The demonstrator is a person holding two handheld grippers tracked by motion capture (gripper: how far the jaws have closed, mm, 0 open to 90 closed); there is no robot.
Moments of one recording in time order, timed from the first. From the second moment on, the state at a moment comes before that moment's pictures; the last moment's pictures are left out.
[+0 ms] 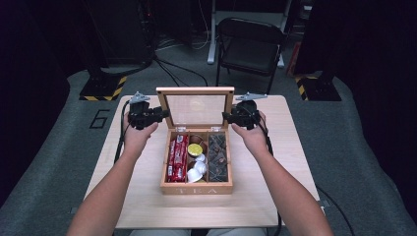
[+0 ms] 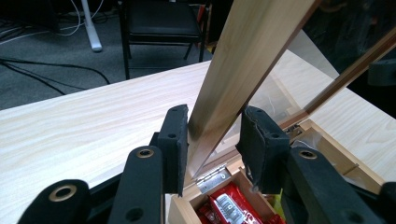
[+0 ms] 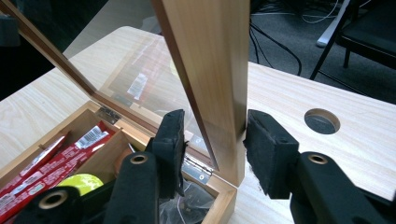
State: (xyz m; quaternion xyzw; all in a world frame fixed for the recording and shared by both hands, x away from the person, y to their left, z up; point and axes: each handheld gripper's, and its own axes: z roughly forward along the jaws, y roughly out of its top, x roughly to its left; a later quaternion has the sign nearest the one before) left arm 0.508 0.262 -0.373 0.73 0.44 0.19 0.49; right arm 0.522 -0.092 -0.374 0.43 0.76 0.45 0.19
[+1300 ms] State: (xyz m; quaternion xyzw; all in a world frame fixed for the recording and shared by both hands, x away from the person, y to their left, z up) left arm 0.524 0.261 -0.400 0.73 0.46 0.17 0.48; right arm 0.535 -0.085 -0.395 0.43 0.77 0.42 0.20
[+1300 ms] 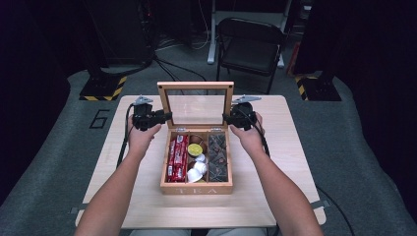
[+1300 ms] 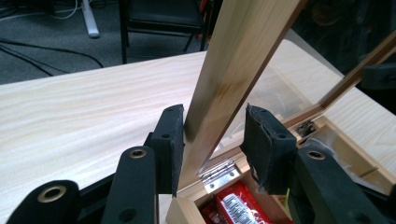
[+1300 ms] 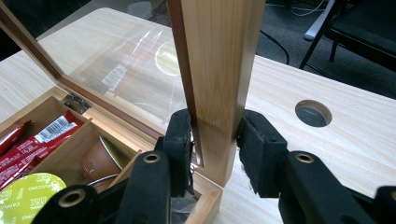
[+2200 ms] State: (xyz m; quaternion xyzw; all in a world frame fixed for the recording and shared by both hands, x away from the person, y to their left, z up) left arm 0.529 0.259 -0.415 0.73 0.47 0.17 0.46; right arm 0.542 -0.089 -0.409 0.43 0.77 0.43 0.19
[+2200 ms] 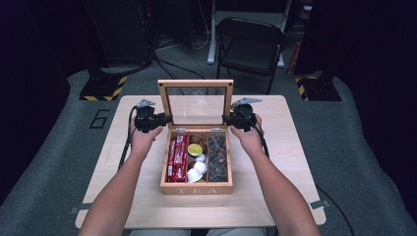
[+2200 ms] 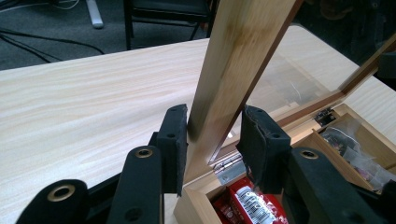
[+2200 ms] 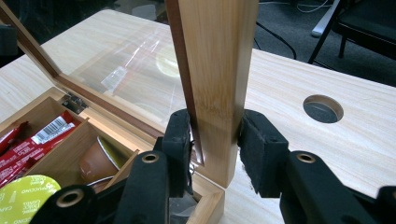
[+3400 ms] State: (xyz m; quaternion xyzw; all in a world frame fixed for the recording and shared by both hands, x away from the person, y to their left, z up) left arm 0.508 0.261 -0.410 0.73 0.46 0.16 0.48; right arm 0.564 -0.088 -0.410 0.46 0.76 0.42 0.17
